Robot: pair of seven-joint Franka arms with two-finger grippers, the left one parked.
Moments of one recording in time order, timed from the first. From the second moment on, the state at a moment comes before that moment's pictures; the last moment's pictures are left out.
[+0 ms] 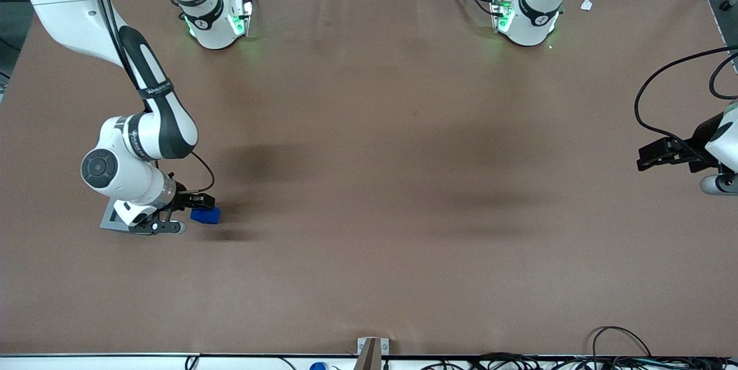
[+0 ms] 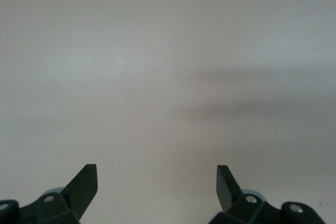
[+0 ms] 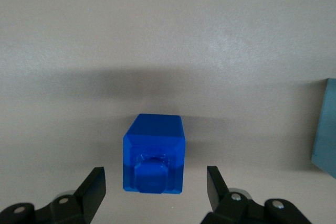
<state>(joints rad) -0.02 0.52 0.10 -1.86 0.00 2.36 0.09</state>
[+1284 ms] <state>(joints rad) -0.15 0.48 0.08 -1.61 0.01 1.97 -0.02</state>
